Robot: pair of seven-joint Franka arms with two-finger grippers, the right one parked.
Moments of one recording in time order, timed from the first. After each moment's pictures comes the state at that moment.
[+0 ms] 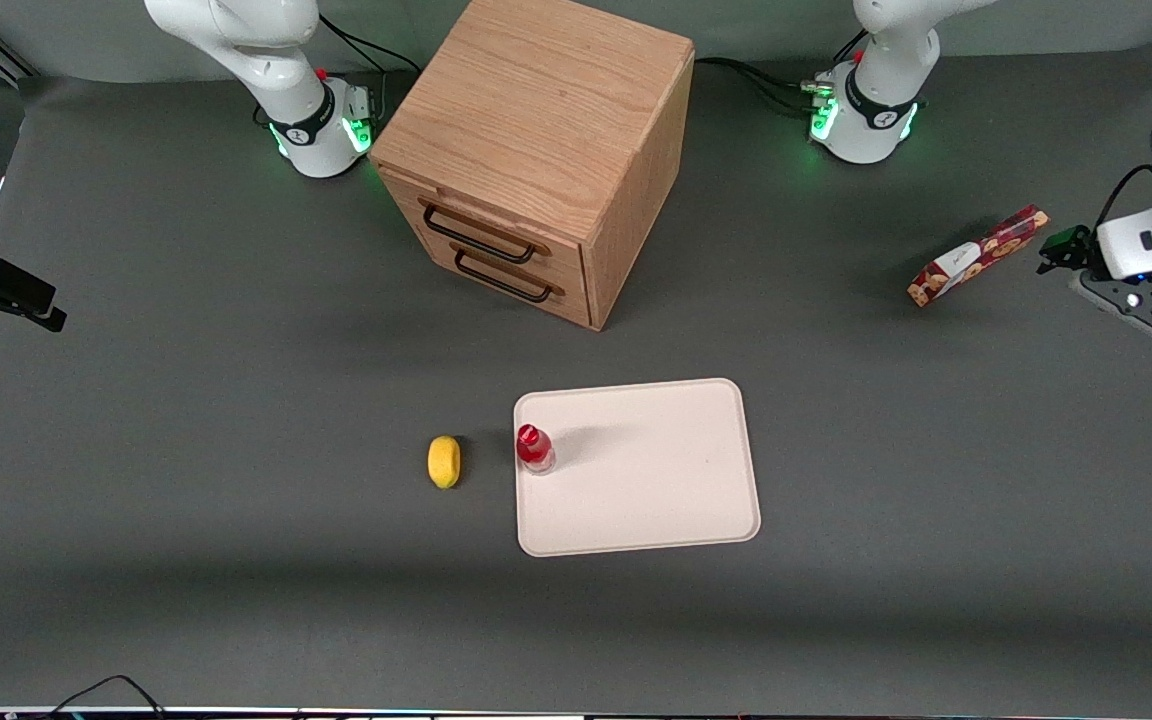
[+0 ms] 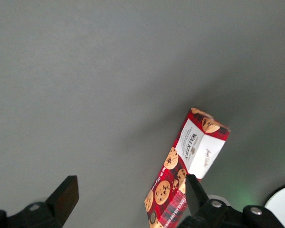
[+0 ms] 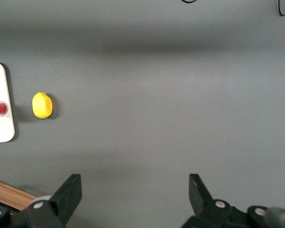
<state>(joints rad) 0.35 -0.10 -0.04 -2.34 0.09 2.10 0.91</state>
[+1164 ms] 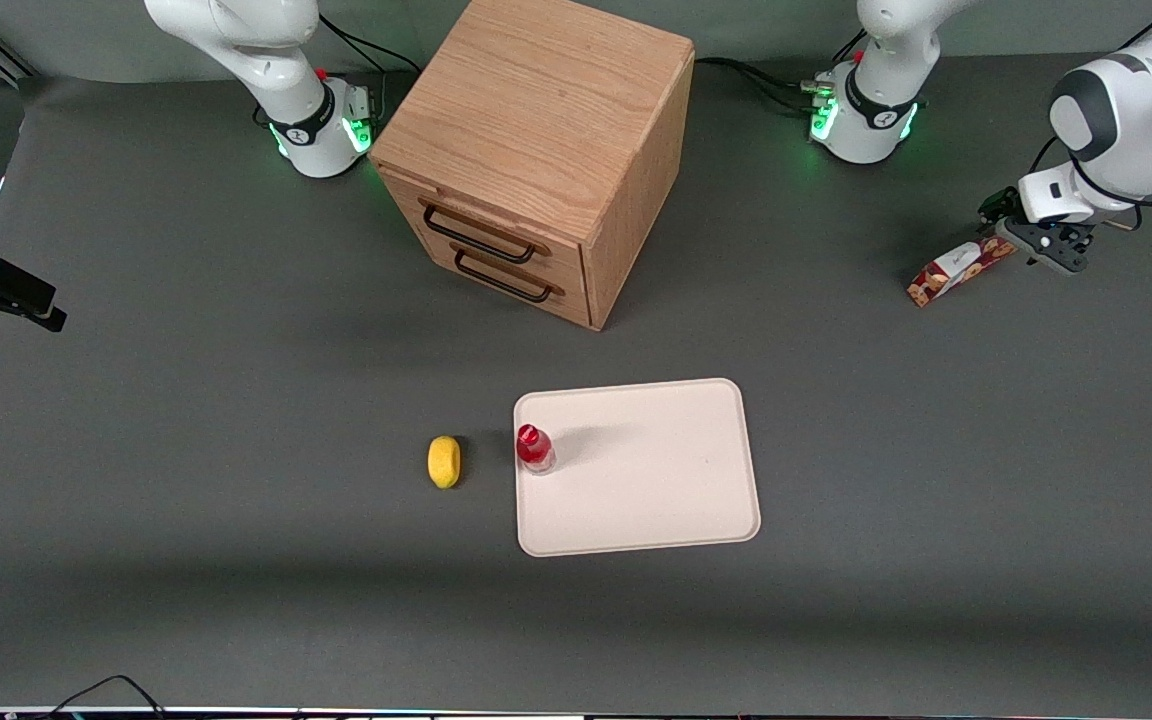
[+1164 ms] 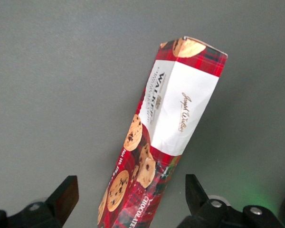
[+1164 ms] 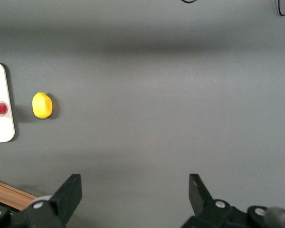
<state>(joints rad) 0.48 -0.20 -0.02 -2.80 0.09 2.48 1.05</state>
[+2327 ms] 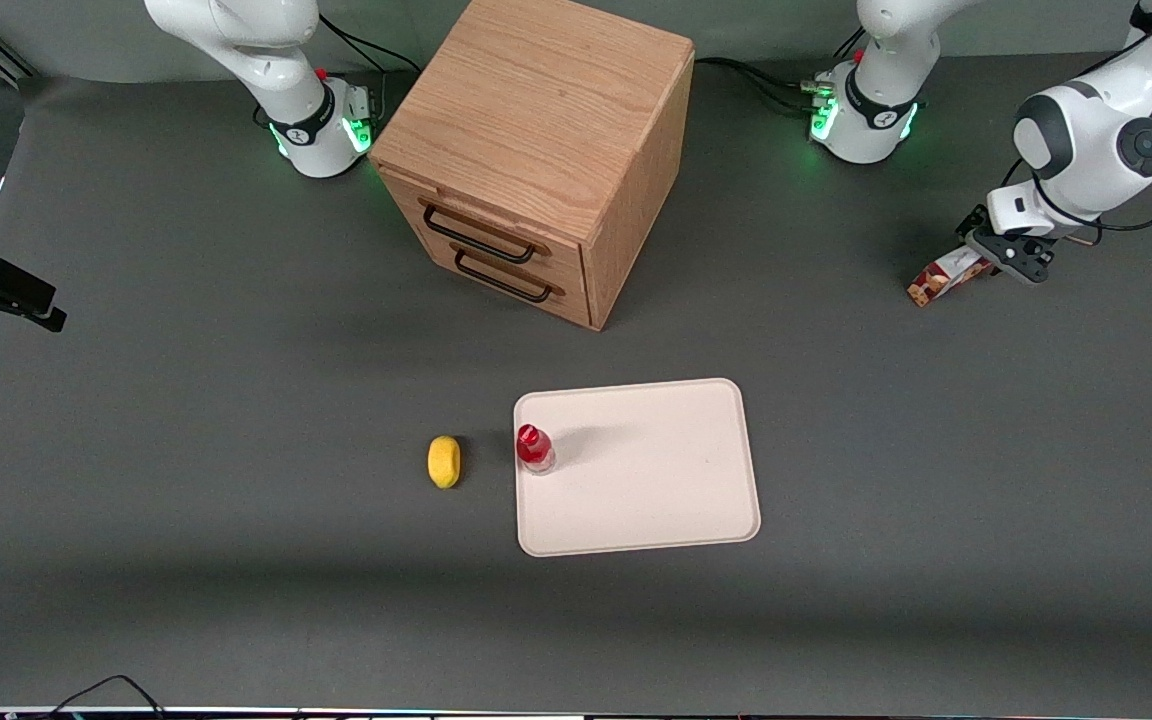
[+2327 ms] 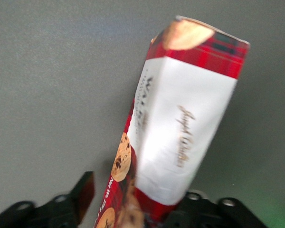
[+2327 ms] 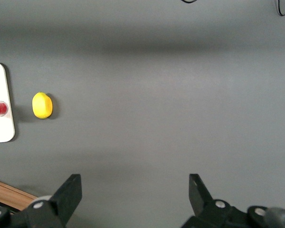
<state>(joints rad) 0.47 -0.05 -0.02 -2.84 0.09 2.69 1.08</state>
